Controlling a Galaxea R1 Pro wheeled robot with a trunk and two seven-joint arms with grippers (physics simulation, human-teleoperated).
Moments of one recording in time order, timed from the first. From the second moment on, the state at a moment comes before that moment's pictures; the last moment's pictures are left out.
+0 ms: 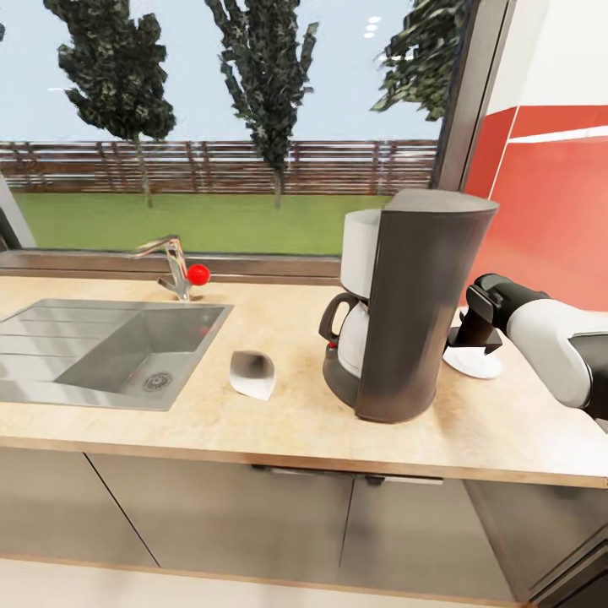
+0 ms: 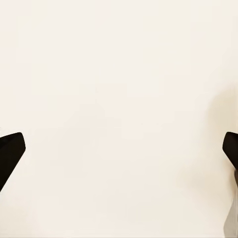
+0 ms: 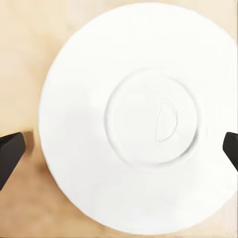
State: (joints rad) left arm 0.02 0.35 0.07 -0.01 0.18 -0.30 -0.11; right arm -1.61 -0.21 0.18 0.03 -0.03 1.02 0.02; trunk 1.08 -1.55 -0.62
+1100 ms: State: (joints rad) left arm 0.02 0.35 0.07 -0.01 0.18 -0.30 -0.11; right arm -1.60 -0.23 0.18 0.03 -0.02 1.02 0.00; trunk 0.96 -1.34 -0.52
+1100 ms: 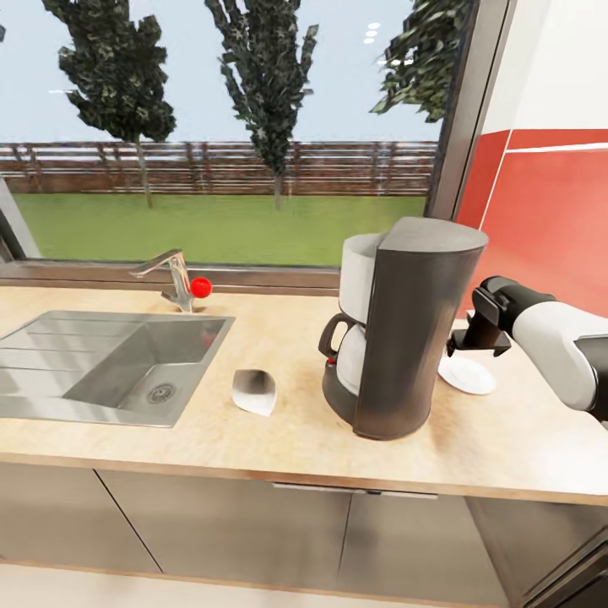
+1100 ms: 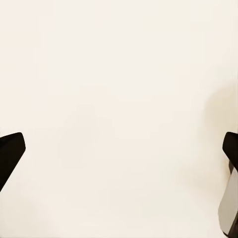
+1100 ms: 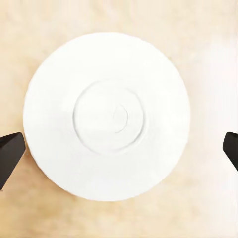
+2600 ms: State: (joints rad) left arm 0.02 0.31 0.07 -0.01 0.18 -0.29 -0.11; right arm -1.44 -0.24 0.18 0.03 -0.02 0.89 0.01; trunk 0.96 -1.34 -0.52
